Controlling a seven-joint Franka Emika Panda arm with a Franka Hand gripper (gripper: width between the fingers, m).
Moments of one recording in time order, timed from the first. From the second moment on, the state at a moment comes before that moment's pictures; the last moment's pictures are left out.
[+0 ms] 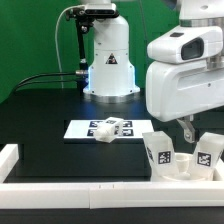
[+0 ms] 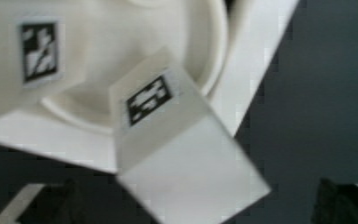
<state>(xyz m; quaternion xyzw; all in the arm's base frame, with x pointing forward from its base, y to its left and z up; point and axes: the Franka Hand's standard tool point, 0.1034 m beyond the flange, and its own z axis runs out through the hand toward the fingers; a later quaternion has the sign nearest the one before) 0.610 0.124 0.095 -0.98 -0.20 -0.01 0.05</state>
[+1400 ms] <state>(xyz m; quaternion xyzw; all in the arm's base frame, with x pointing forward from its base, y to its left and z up) 0.621 0.094 0.084 -1.00 0.01 -0.03 0.02</state>
